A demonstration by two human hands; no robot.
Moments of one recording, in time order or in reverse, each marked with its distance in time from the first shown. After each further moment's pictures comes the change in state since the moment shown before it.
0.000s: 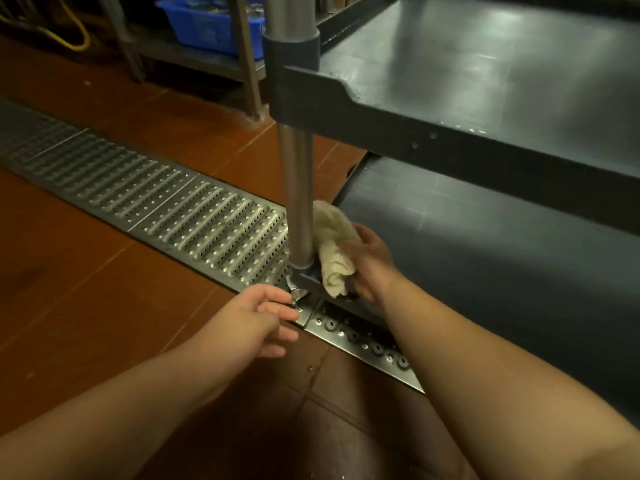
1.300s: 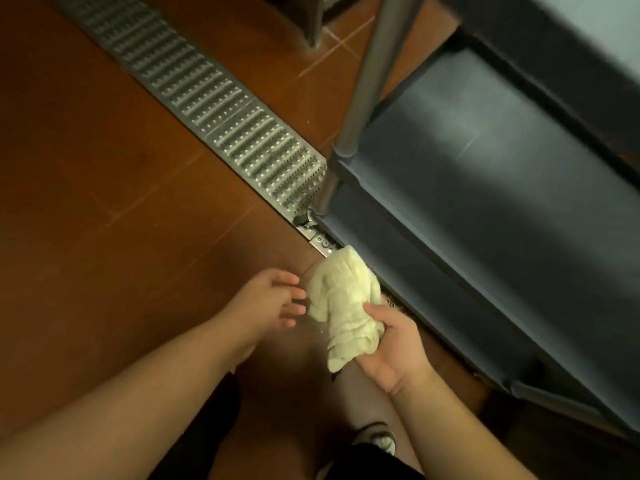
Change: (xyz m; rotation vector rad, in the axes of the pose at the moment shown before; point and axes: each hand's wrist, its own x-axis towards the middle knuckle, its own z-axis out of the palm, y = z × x) left_hand -0.273 0.187 -0.003 -0.303 0.127 -0.419; right_hand -0.350 -0.241 -0.022 0.526 -0.157 0.719
